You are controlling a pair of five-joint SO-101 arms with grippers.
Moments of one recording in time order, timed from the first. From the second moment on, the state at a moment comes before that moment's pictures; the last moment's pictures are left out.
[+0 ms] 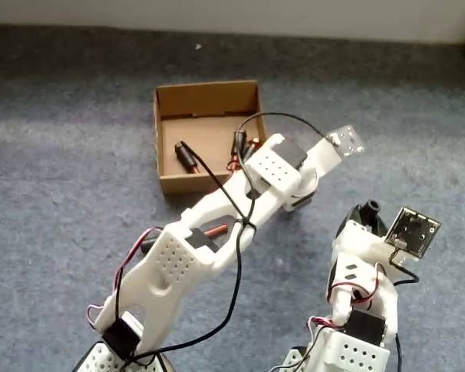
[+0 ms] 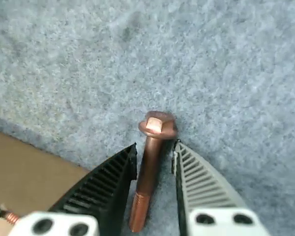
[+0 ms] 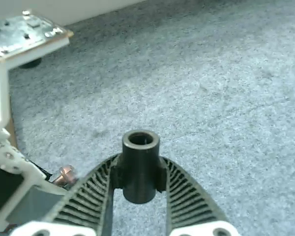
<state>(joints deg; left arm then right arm) 36.5 52.8 -43.3 75.0 -13.3 15.6 -103.6 96.0 41.6 -5.7</state>
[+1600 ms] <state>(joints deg) 38.2 15.3 -50.2 100.0 -9.8 15.6 -103.6 96.0 41.6 -5.7</state>
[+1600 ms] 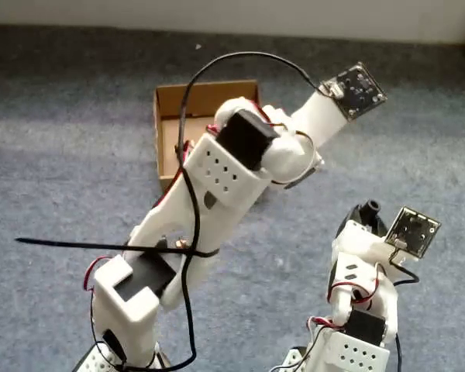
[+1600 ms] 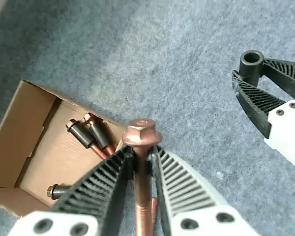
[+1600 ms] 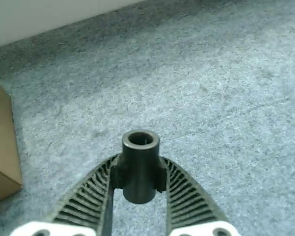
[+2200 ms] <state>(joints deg) 34.9 -20.8 -22.2 100.2 -9.8 15.1 -103.6 96.0 41.6 -5.7</state>
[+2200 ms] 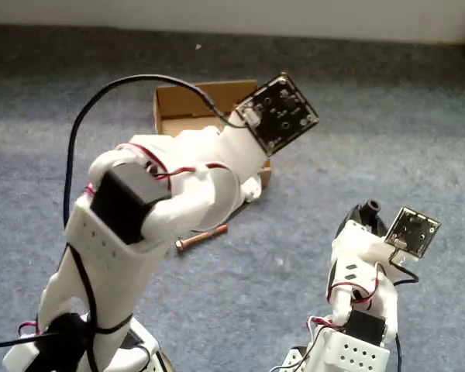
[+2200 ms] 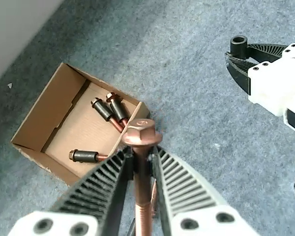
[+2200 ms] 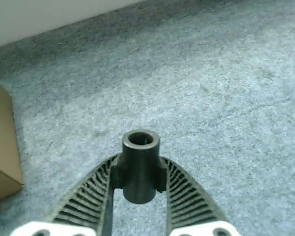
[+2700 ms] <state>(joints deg) 29.1 -56.3 22.9 80.0 -9.8 12.4 -103.6 96.0 41.6 -5.7</state>
